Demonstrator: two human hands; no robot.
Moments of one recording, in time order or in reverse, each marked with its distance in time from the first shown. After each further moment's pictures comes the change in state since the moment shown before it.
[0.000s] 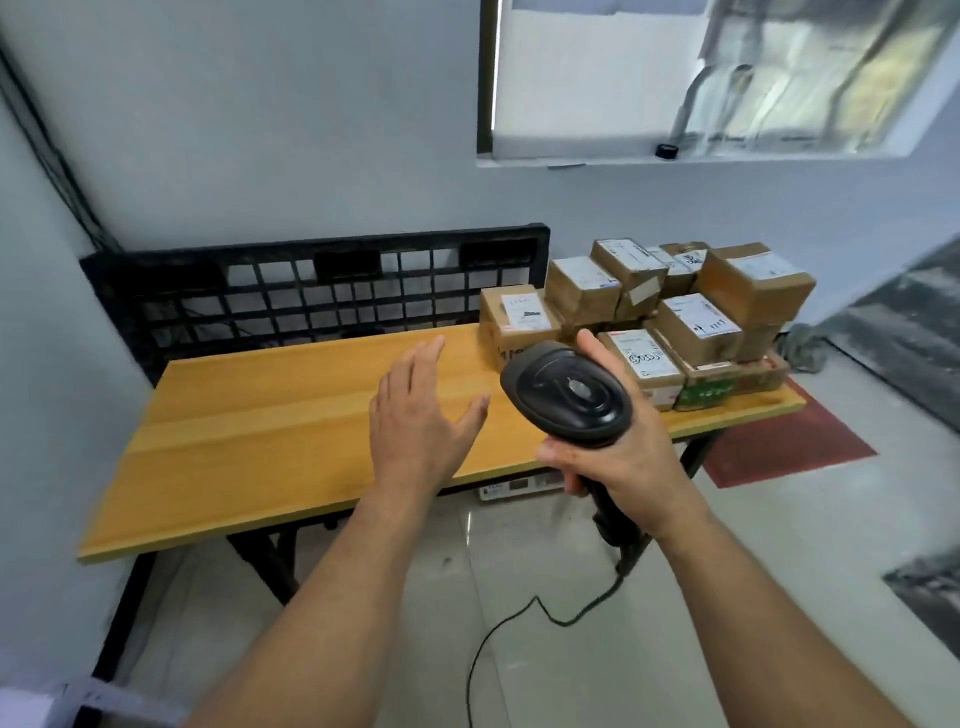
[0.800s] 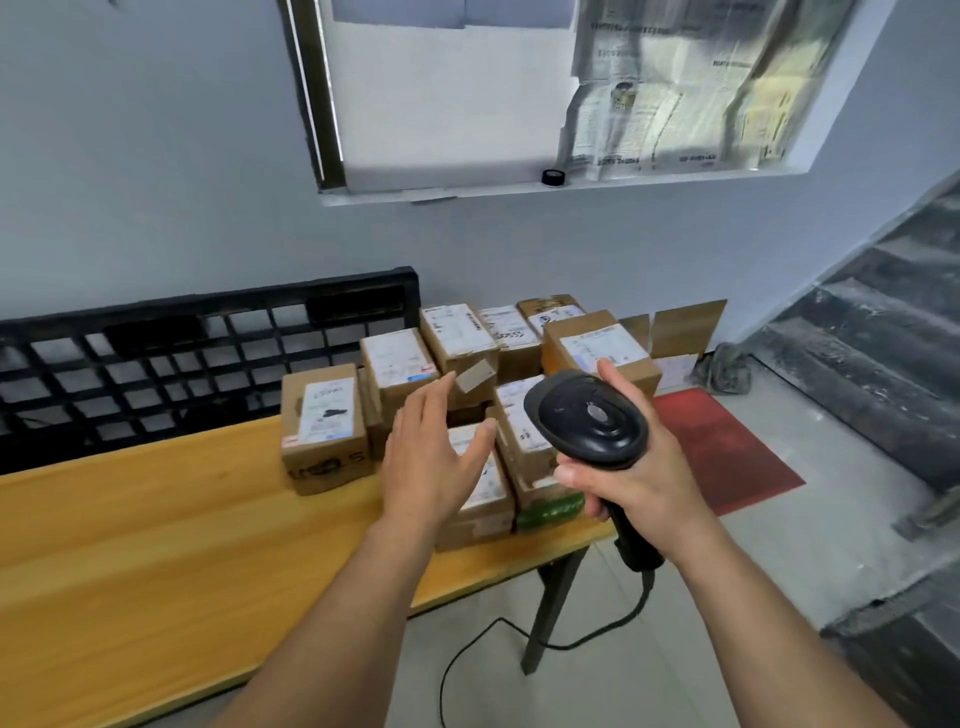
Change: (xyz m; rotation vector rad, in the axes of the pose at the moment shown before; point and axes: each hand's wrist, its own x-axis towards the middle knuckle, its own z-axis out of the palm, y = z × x) left_hand 0.143 0.215 0.266 -0.168 -0.179 -0.004; right_hand 0.137 0.082 -0.329 -0.124 0.188 0.099
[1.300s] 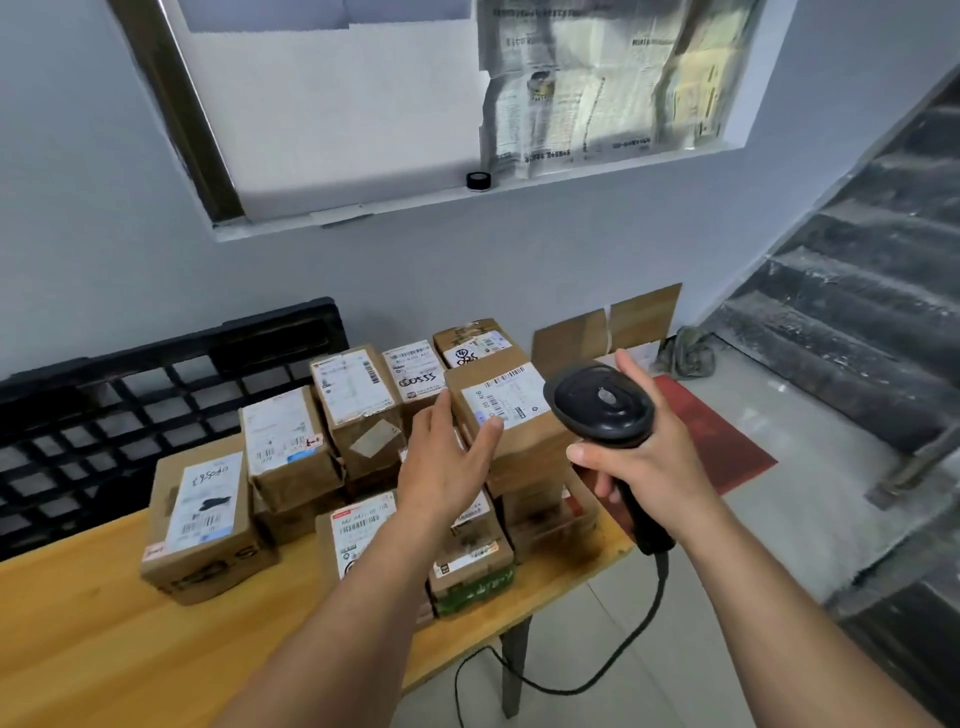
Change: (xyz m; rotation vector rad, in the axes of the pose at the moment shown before) left_hand 0.092 0.077 0.123 -0.074 -0.279 -0.150; right_hand 0.091 0.050 -0.122 -0.034 0.183 0.126
